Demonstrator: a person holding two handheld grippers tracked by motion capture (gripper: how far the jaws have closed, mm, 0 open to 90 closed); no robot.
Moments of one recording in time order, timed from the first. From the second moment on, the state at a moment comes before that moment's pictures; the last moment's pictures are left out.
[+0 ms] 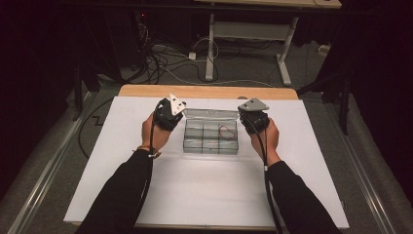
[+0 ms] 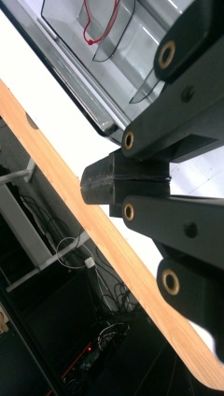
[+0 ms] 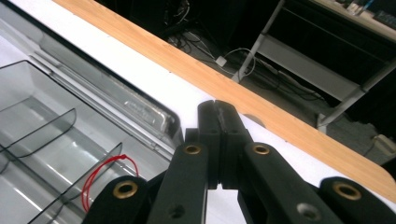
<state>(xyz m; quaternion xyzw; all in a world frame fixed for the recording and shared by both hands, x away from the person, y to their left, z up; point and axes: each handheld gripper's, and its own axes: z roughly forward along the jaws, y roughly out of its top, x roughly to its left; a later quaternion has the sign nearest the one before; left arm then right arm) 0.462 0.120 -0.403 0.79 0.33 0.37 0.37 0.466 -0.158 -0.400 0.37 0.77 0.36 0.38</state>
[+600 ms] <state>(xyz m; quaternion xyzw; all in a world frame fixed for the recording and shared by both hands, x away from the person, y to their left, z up) 0.449 0.120 -0.412 0.78 0.32 0.37 0.39 0.453 -0.160 -0.406 0.35 0.77 0.37 0.39</state>
